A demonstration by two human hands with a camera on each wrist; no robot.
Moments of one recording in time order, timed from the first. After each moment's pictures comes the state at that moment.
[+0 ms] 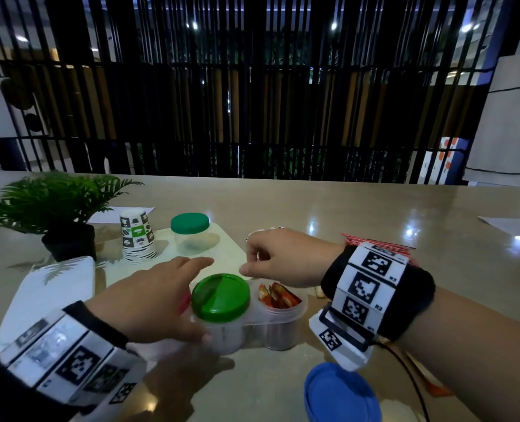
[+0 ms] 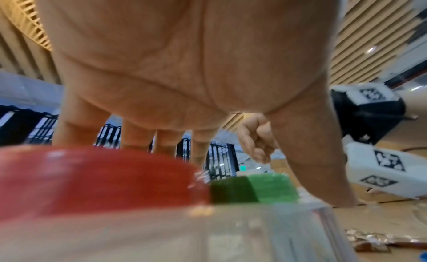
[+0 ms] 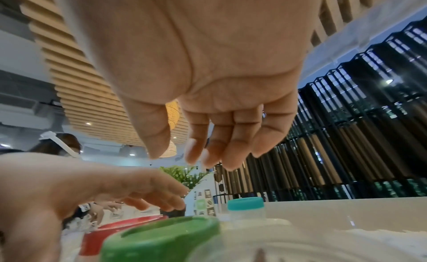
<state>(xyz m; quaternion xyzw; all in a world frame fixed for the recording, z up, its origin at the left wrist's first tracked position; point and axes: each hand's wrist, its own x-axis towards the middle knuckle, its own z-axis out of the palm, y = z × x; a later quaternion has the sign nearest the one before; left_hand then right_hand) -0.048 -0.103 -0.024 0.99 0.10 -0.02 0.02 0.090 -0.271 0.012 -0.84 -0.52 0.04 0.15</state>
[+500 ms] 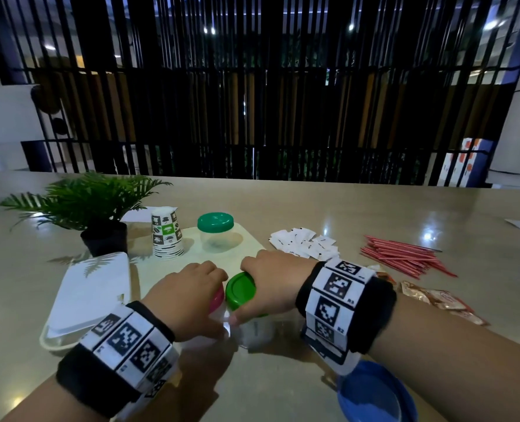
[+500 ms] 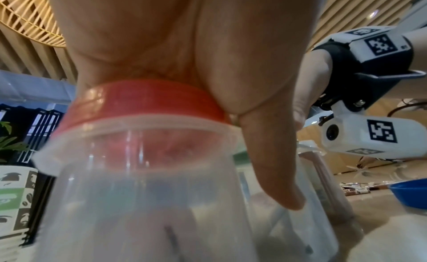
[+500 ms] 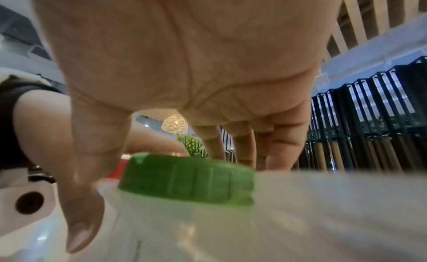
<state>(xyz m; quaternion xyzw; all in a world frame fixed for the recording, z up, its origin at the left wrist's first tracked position) -0.045 -0.091 -0.048 0.99 0.13 0.00 -0.05 0.051 -0.223 -0.012 -0.86 -0.50 0.05 -0.03</state>
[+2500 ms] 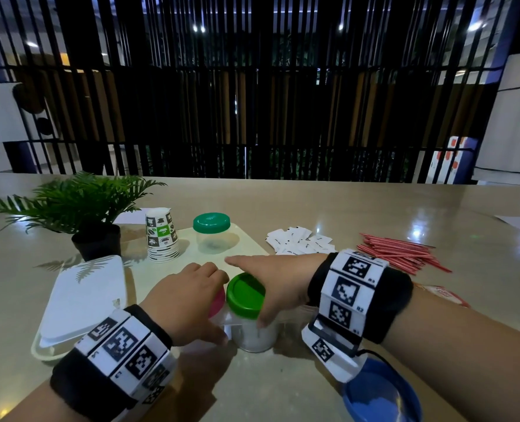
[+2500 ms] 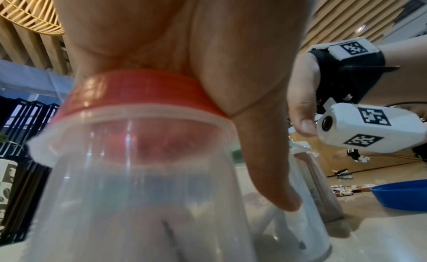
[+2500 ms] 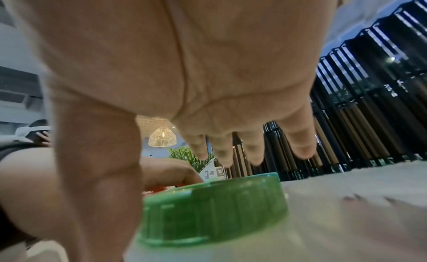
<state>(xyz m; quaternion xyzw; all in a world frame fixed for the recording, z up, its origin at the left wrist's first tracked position) -0.044 -0.087 -0.049 0.99 0.08 0.02 -0.09 0.055 -0.226 -0.005 -0.85 -0.52 0.14 -0.01</state>
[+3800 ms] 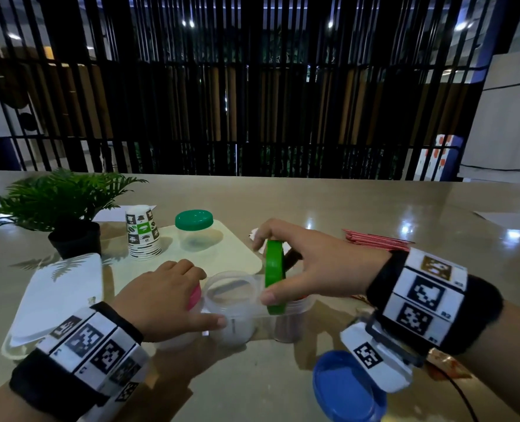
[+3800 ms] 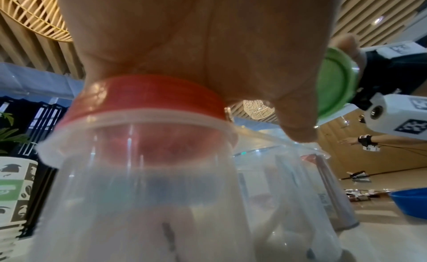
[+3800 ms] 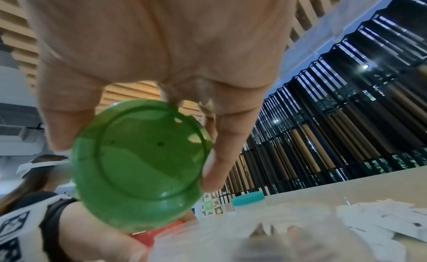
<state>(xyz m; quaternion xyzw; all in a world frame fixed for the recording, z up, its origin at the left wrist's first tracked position) -0.050 -0.100 -0.038 0.99 0.10 -0.03 -0.03 0.056 -0.314 0.023 -0.79 -0.52 0.15 0.29</state>
